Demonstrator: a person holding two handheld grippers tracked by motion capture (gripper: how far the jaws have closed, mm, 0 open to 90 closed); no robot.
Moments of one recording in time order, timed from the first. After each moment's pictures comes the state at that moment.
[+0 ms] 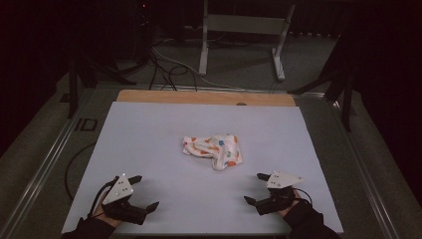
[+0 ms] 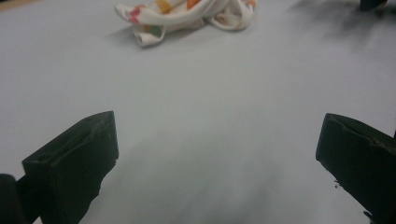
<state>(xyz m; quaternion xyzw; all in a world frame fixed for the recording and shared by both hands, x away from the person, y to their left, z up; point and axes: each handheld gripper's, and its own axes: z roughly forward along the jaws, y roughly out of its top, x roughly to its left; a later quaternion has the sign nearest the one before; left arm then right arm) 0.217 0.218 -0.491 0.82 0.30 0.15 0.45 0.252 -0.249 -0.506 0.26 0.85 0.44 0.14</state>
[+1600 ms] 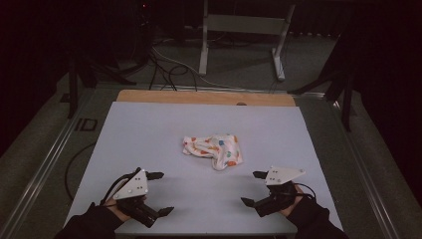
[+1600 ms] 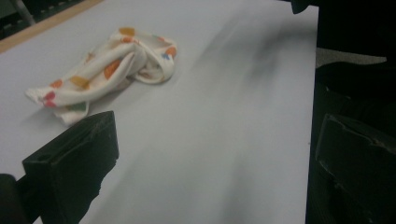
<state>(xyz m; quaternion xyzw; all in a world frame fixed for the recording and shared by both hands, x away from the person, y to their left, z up) 0.226 0.178 -0.449 0.85 0.16 0.10 0.49 0.241 -0.230 -0.447 0.23 0.87 0.43 0.10</state>
